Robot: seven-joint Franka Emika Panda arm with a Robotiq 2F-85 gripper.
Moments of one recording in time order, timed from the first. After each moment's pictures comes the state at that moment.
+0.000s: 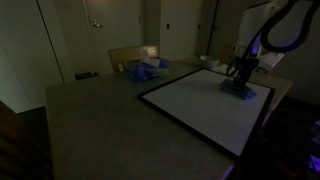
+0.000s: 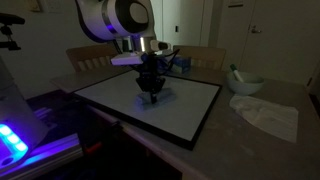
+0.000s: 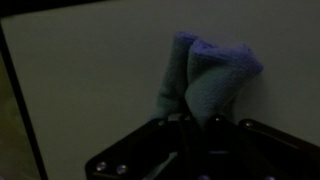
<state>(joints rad) -0.01 0.21 -0.33 -2.72 -0.54 2.90 0.17</state>
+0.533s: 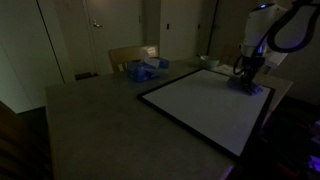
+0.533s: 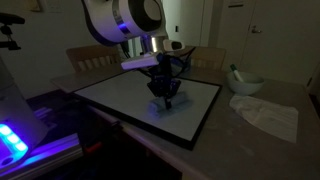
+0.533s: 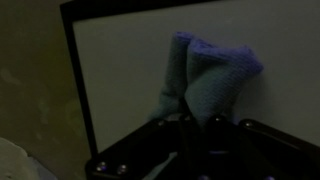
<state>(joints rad) 0.00 0.25 -0.48 -2.67 -0.70 2.92 0.19</state>
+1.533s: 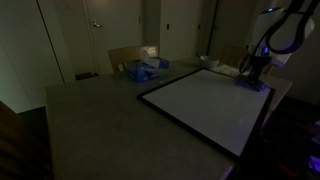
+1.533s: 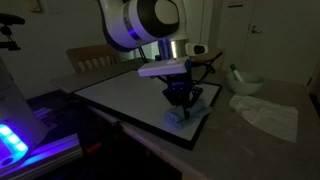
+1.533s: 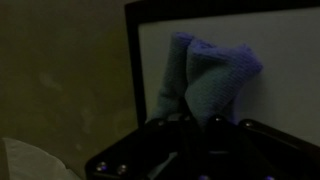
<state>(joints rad) -0.14 0.34 -0.50 -2.59 -0.58 2.98 -0.09</state>
